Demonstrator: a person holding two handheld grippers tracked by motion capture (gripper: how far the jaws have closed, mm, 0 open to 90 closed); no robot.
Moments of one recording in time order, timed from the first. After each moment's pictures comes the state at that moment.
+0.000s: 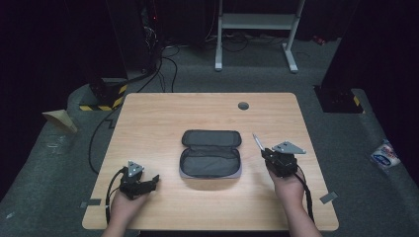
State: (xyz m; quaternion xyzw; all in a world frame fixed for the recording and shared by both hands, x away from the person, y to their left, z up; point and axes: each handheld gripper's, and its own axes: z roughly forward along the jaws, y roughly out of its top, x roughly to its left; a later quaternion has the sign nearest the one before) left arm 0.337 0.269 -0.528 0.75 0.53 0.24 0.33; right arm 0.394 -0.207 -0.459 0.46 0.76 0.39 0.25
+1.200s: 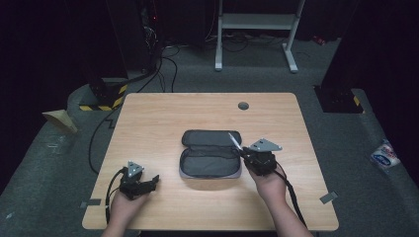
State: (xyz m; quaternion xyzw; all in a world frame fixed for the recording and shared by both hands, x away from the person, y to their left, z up) left arm 0.337 0.270 -0.528 0.75 0.53 0.24 0.33; right arm 0.391 -0.146 -0.443 0.39 0.80 0.40 0.23
